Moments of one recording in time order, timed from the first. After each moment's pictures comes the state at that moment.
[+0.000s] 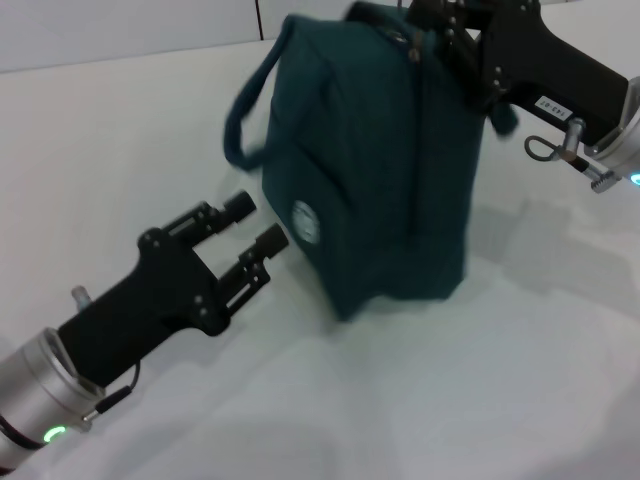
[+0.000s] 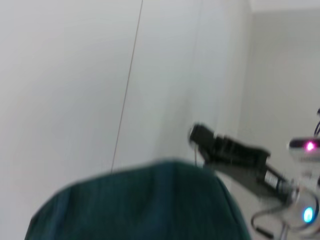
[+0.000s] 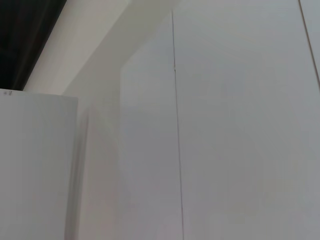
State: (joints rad) left arm -0.51 -2.11 1.15 -0.04 1.11 1.70 -0.60; right arm 0.54 2.02 -1.13 -0.32 -0.92 -1.66 0.79
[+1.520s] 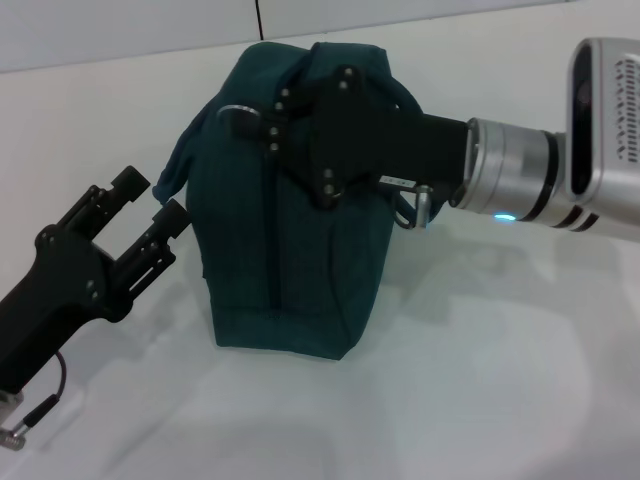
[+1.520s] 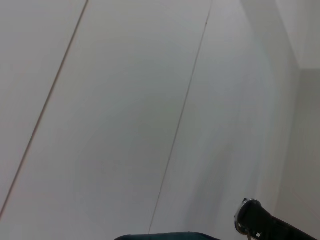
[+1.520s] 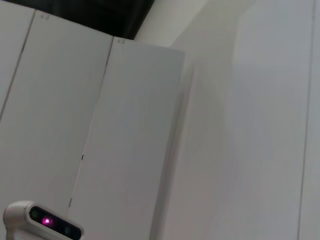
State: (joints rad) left arm -0.33 -2.09 1.16 0.16 0.99 1.74 -0.83; right arm 0.62 2.03 -1.76 -0.44 -0.60 -1.45 0.59
